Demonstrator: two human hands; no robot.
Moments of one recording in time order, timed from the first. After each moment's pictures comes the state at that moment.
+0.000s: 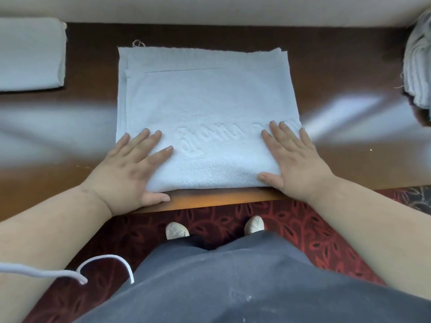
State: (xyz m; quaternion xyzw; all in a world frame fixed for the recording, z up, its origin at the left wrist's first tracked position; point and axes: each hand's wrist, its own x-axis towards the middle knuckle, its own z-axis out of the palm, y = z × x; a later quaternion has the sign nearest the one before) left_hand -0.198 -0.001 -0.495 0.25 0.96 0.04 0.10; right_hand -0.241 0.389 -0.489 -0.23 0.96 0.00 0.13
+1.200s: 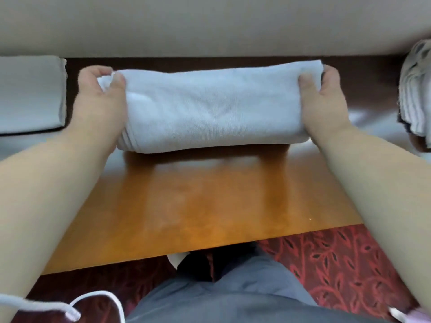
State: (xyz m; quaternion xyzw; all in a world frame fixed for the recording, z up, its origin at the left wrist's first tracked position) left_hand -0.374 -0.014 -0.446 -0.30 0.81 0.49 -0.06; right_hand -0.397 0.357 -0.427 0.17 0.88 -0.44 -0.05
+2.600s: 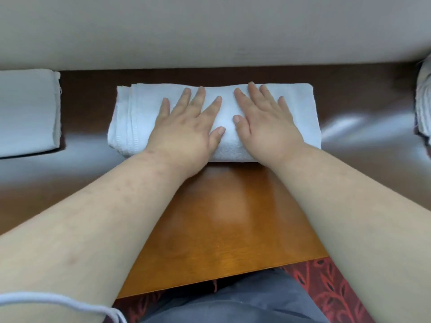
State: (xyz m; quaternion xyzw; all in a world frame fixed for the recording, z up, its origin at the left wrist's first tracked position) left_hand -0.392 0.076 -0.460 0.13 0.99 0.04 0.08; right_hand -0.414 0.269 -0.460 -0.12 0.99 -0.07 0.09
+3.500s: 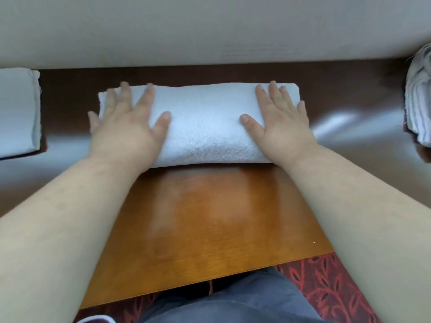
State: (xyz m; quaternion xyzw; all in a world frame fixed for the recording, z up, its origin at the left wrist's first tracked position) left_hand -0.396 0.026 -0.471 -0.05 0.99 0.07 0.10; right_hand -0.416 0.320 -0.467 -0.04 0.99 -0.07 0.10
